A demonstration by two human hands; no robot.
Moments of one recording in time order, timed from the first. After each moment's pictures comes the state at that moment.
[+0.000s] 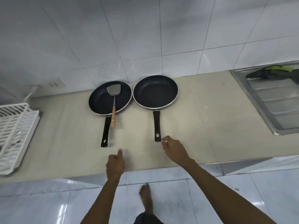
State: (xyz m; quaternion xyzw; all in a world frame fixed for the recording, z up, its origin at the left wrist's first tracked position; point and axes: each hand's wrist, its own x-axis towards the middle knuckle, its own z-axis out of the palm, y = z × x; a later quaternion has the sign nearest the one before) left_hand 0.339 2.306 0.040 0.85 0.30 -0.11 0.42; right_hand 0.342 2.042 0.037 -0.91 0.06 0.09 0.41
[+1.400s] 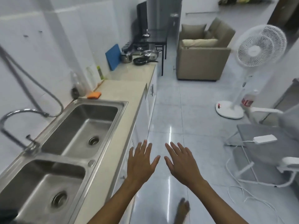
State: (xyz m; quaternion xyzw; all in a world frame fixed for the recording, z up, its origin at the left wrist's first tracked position) left_hand 0.061 1.067 0.106 0.67 -0.73 -0.03 0.12; right_hand -0.128 1.070 0.119 -0.79 0.59 -0.13 0.08
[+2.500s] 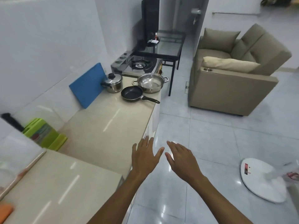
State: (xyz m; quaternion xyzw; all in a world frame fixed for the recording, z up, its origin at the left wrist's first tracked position) left_hand -0.030 0.118 0.120 0.74 -0.64 -0.12 0.15; right_hand -0.206 0.111 0.128 -0.82 0.55 -0.12 0.11
